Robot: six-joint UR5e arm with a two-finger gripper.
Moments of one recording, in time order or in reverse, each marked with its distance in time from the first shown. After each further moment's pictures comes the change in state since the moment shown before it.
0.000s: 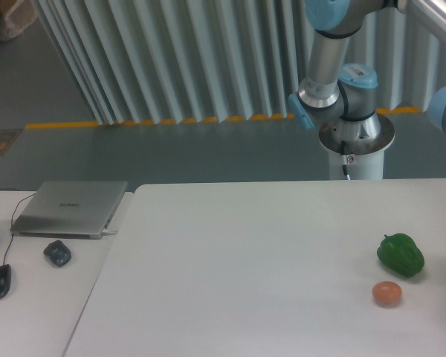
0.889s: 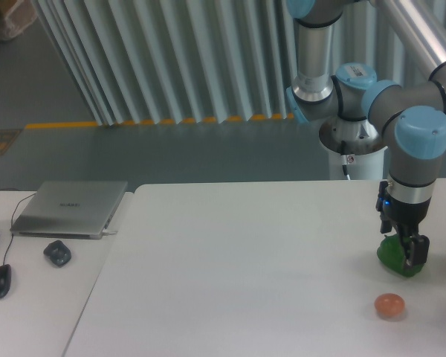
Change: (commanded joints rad) arm -0.123 0.061 -0.077 -0.071 -0.017 -0.081
